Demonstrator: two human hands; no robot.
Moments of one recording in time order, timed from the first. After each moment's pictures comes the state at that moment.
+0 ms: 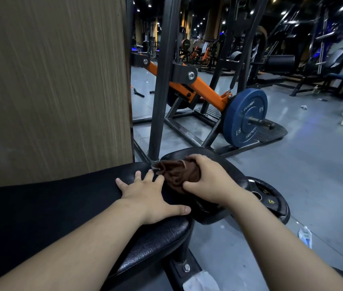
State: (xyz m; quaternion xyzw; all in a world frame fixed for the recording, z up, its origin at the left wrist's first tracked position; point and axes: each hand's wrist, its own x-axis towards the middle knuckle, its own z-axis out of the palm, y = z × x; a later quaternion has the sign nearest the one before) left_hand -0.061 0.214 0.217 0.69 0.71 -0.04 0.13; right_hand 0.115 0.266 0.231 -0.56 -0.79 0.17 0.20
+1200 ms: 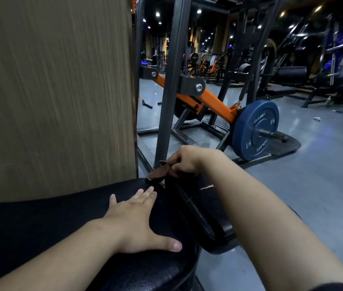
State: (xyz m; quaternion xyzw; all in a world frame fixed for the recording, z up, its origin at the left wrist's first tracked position) left_hand -0.096 0.209 0.224 0.71 0.67 -0.06 0.19; right_hand 0.055 0.386 0.271 -0.47 -0.87 0.16 -0.03
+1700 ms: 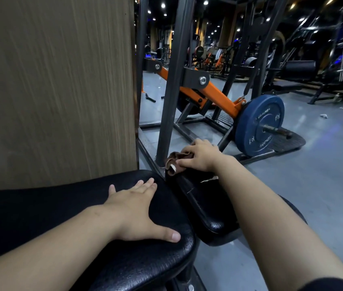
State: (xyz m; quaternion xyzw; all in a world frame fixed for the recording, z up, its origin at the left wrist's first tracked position) left_hand -0.094 0.212 0.225 0.71 0.68 -0.07 0.18; right_hand 0.088 0.415 0.229 -0.51 -0.86 0.03 0.04
